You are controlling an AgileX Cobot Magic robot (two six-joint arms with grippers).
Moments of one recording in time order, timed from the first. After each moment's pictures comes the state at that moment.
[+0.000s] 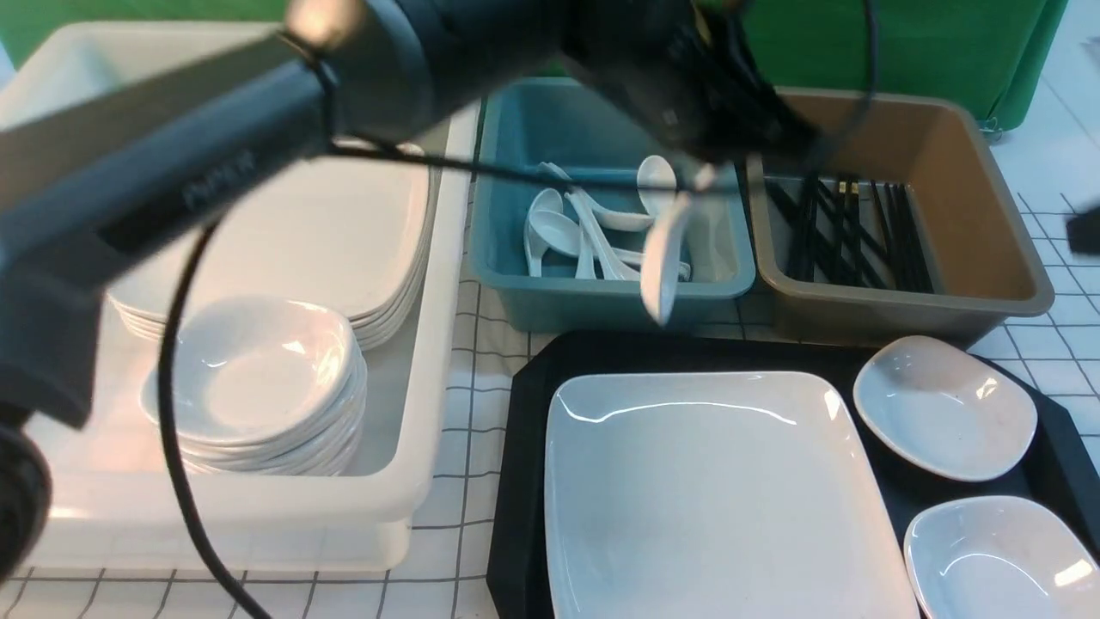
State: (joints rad) right arm 0.03 1.10 -1.16 0.54 0.91 -0.66; left arm -0.64 1.99 -1.97 -0.02 0.68 -0.01
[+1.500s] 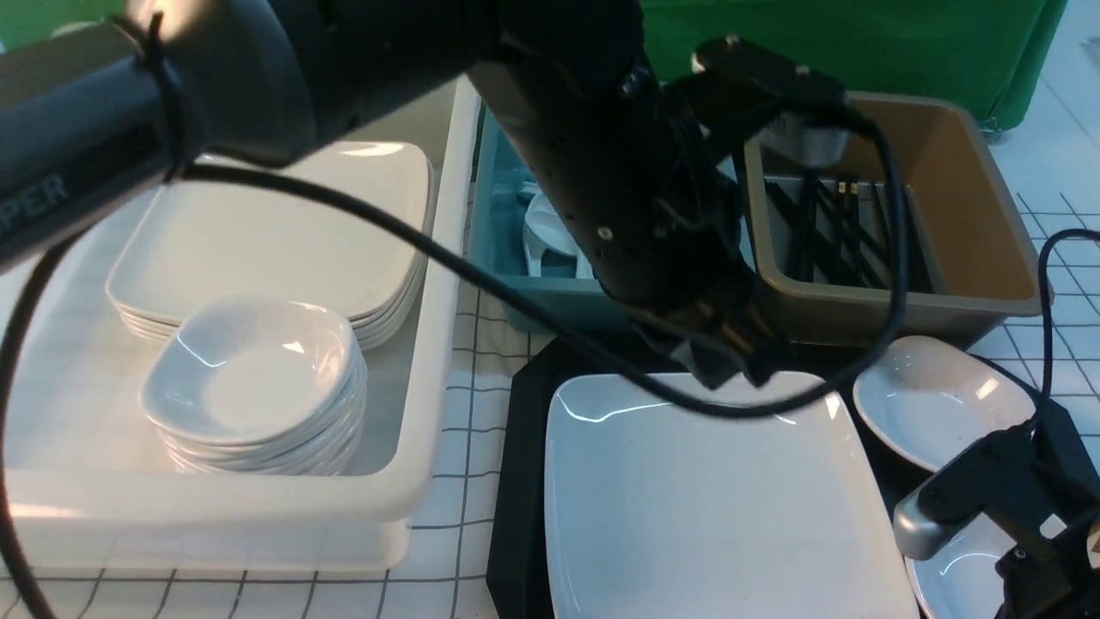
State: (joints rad) right arm 0.35 1.28 -0.59 0.08 0.81 -0.37; left arm -0.76 1.80 -1.73 -0.31 1.19 0.35
